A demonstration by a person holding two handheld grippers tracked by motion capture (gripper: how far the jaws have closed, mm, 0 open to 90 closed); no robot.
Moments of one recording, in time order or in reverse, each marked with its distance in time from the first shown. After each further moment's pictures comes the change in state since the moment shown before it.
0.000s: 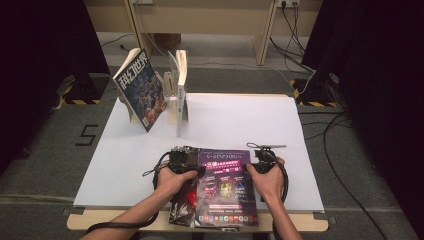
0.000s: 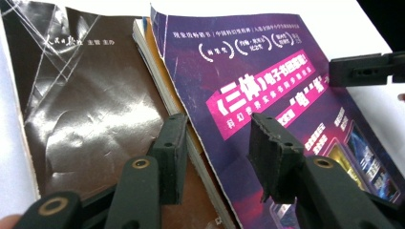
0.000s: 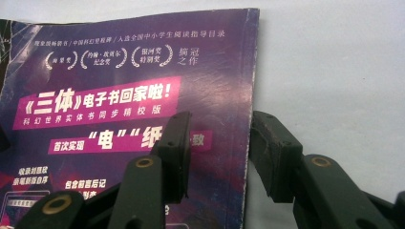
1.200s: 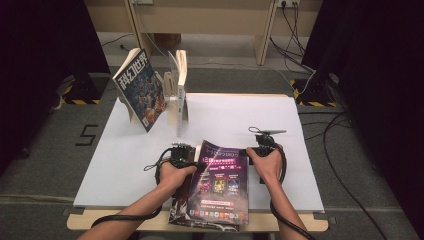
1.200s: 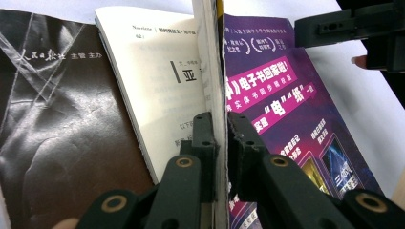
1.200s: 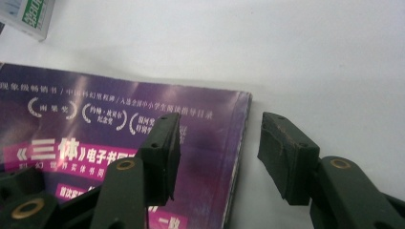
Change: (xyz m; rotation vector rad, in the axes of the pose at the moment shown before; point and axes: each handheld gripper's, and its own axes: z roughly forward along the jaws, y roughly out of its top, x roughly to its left) left arm 0.009 0.011 0.011 0.025 -0.070 -0.041; right arm -0.015 0.050 0.024 0.010 0.132 0.028
